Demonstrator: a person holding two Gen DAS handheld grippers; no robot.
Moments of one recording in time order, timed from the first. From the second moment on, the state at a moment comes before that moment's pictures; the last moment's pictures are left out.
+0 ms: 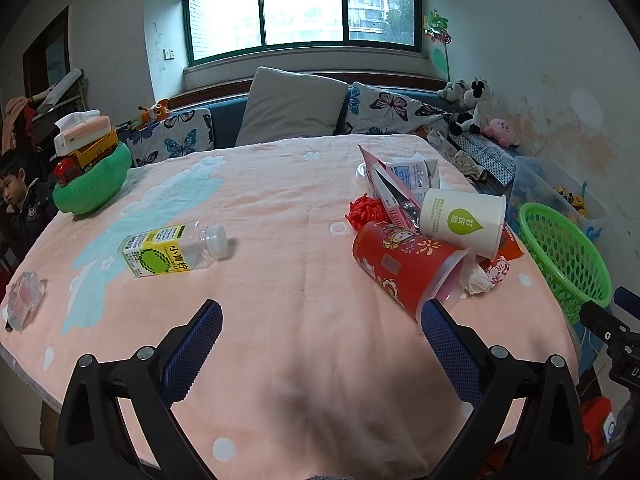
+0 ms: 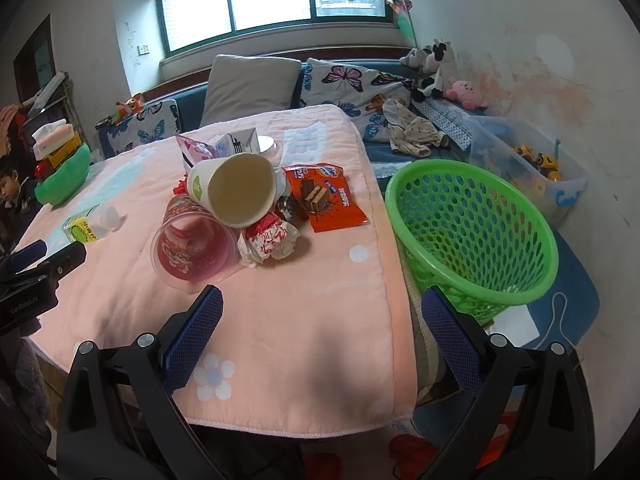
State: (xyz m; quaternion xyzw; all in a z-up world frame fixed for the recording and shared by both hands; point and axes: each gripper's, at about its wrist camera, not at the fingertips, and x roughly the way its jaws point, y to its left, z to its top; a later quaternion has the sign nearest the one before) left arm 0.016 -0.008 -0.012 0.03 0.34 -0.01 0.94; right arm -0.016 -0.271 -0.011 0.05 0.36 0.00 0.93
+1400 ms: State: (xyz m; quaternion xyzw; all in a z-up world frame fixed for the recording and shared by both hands) left arm 0.068 -0.053 -0.051 0.06 0.39 -0.09 0.91; right arm 0.035 -0.278 -0.004 0.03 0.35 0.05 0.93
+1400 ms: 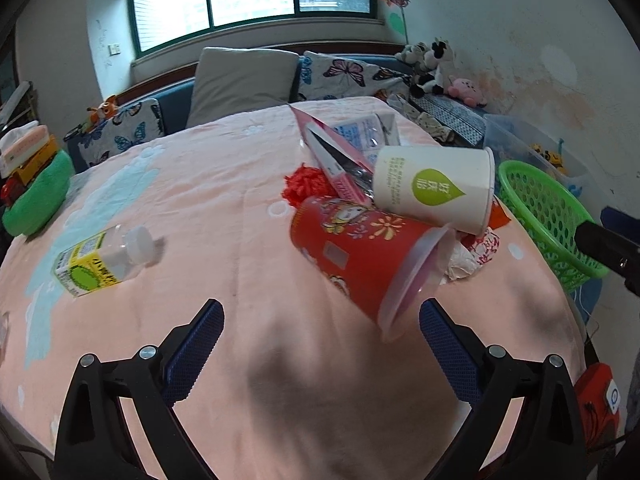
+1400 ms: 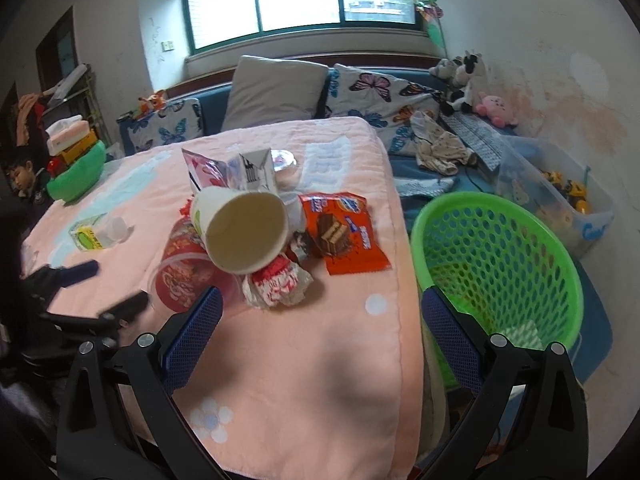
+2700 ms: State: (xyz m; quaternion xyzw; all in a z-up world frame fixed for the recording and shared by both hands) left arm 0.099 -0.037 -0.077 0.04 0.41 -0.09 0.91; right arm 0.110 -0.224 -0.031 0.06 0.40 0.21 0.89
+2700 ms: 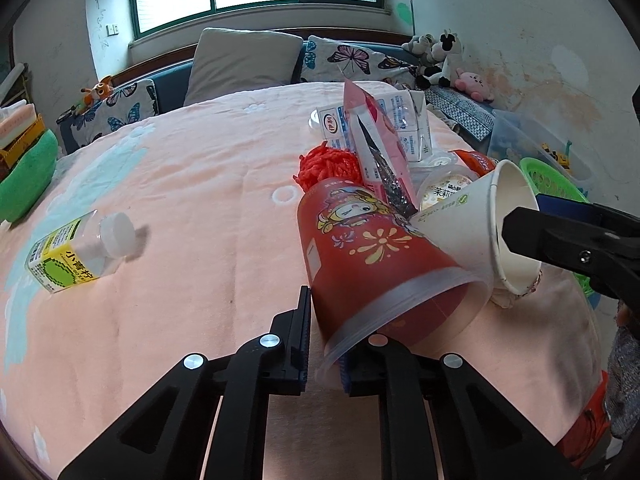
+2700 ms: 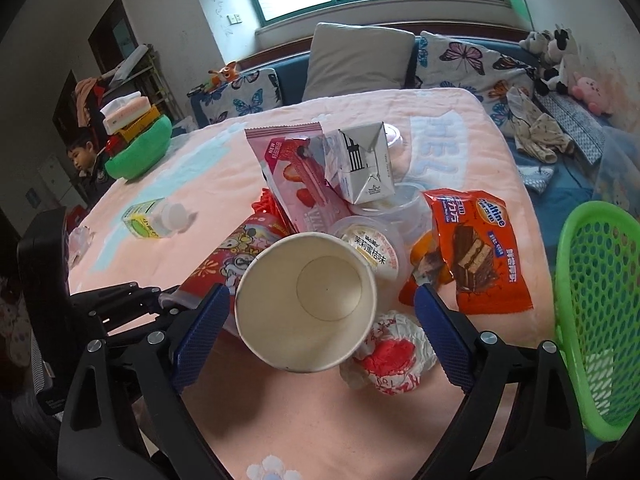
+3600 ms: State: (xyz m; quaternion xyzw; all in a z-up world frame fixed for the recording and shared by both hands) left arm 0.066 -0.018 -0.034 0.05 0.37 -0.12 0.92; right arm 0.085 -0.232 0.009 0.07 0.37 0.20 0.91
